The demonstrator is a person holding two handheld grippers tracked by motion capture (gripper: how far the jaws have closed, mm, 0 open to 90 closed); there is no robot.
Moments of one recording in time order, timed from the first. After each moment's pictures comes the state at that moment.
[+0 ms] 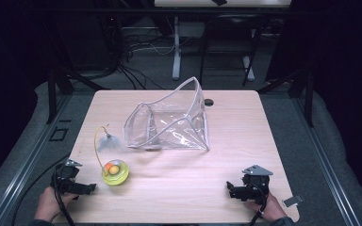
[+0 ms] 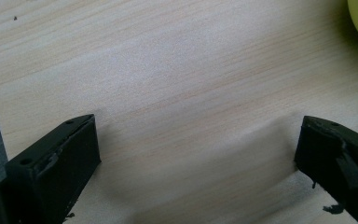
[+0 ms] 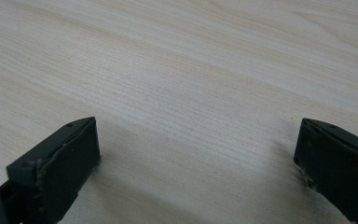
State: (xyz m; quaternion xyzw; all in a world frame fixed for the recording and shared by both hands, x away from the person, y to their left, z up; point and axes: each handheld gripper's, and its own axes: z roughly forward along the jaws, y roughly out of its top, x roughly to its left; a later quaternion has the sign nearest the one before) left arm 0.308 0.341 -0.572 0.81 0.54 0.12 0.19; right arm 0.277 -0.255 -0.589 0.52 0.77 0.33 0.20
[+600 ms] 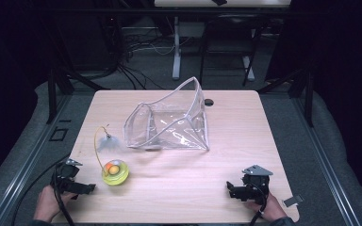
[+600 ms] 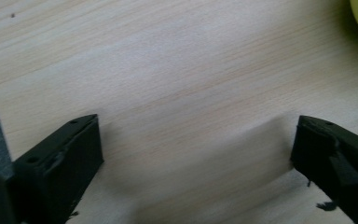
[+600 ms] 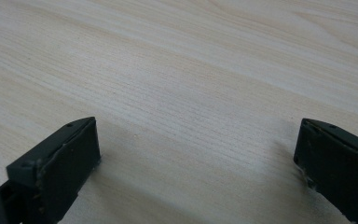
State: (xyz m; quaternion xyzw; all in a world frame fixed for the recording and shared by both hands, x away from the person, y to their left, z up) left arm 0.311 0.345 -0.567 0.81 0.54 0.11 0.19; right arm 0.277 -0.255 -0.589 0.52 0.77 0.33 0.20
